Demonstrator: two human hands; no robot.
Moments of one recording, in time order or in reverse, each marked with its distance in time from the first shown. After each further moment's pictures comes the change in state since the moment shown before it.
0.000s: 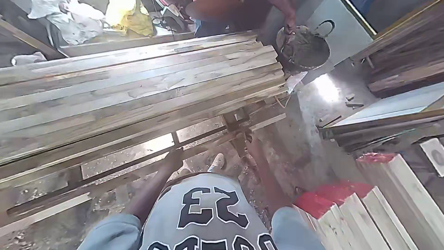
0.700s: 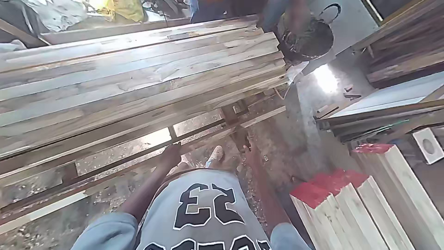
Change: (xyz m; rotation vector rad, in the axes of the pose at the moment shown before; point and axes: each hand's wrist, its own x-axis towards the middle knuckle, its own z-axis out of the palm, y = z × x) left_hand 0.002 -0.001 0.009 0.027 0.036 0.032; right_hand -0.045 0.046 0.032 0.106 0.059 -0.069
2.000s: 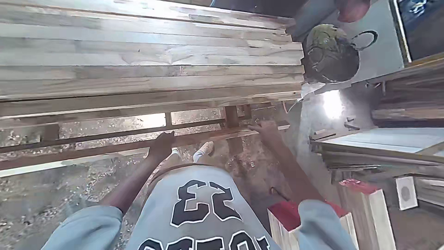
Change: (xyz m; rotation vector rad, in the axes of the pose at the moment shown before) left_hand -0.004 0.007 0.016 -0.087 0.114 -0.083; right_hand 0.119 -0.096 -0.118 -1.062 -0.323 -0.706
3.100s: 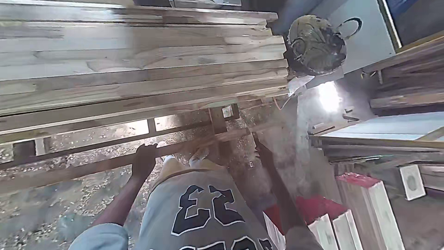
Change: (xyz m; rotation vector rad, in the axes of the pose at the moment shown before) left_hand -0.005 0.008 0.050 0.217 0.231 -0.081; right_hand -0.073 0.059 0.154 1.276 0.244 0.628
